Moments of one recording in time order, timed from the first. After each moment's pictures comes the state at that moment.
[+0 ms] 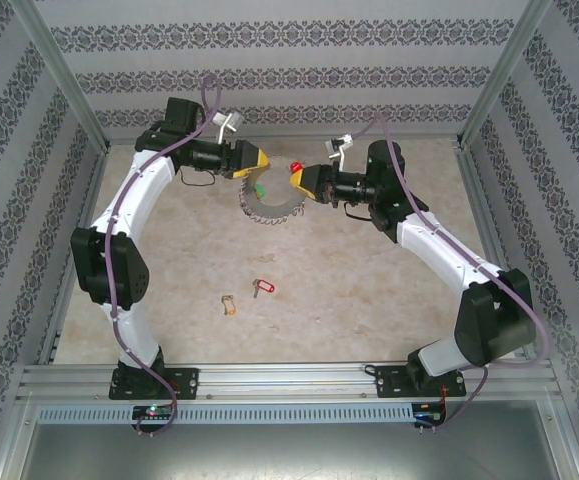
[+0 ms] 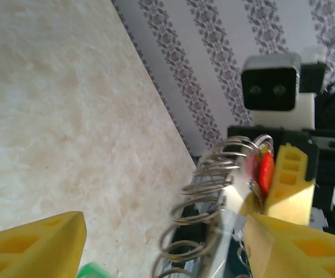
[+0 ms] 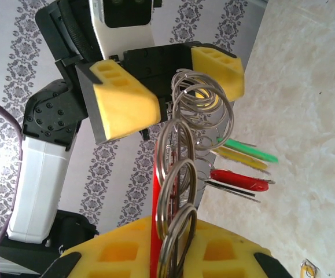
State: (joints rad) left arm -0.16 1.88 1.85 -0.83 1.16 -0.22; right arm 0.37 1.48 1.13 0.18 -0.95 1.09
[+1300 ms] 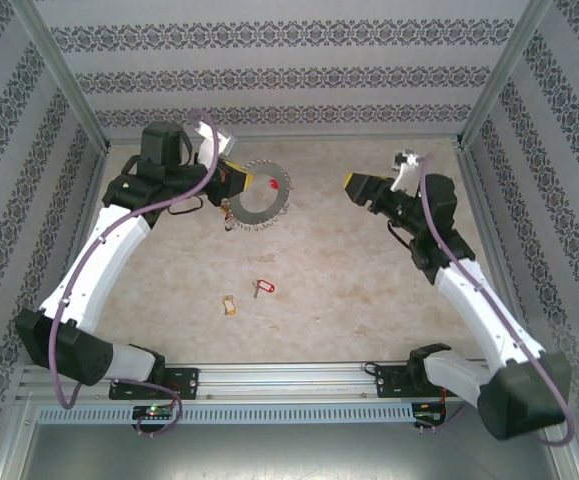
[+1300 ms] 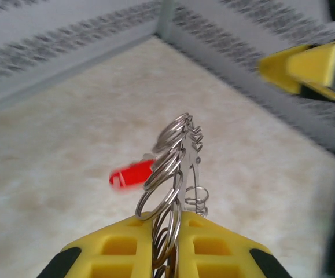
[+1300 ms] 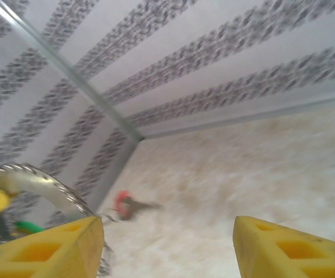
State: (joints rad) left arm -0.31 1.38 1.48 -0.63 0.54 0.10; right arm 0.22 1.05 0.82 0.09 -0.42 0.57
